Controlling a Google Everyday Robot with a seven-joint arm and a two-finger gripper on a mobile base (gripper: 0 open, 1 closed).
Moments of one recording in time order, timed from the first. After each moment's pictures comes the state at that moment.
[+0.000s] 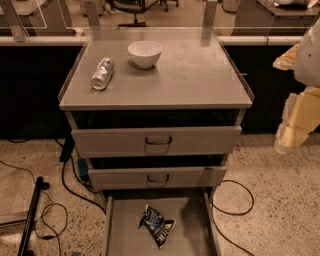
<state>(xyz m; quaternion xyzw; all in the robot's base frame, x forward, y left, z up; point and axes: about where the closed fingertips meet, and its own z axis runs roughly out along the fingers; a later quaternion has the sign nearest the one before) 0.438 -0.217 0.977 -0.60 0.78 -0.04 0.16</state>
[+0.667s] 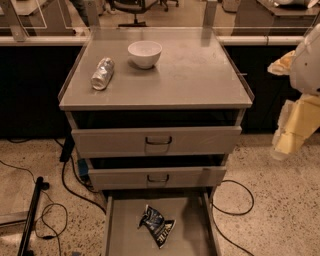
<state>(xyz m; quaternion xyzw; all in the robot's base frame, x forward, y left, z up) 0.436 -0.210 0.968 -0.61 0.77 -0.03 0.17</state>
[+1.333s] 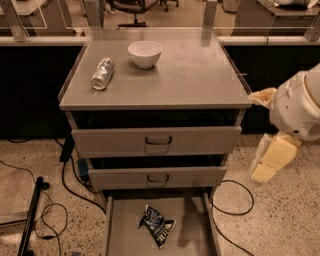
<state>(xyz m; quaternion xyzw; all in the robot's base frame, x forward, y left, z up) 0.425 -0.181 0.909 -0.62 0.75 0.04 0.23</state>
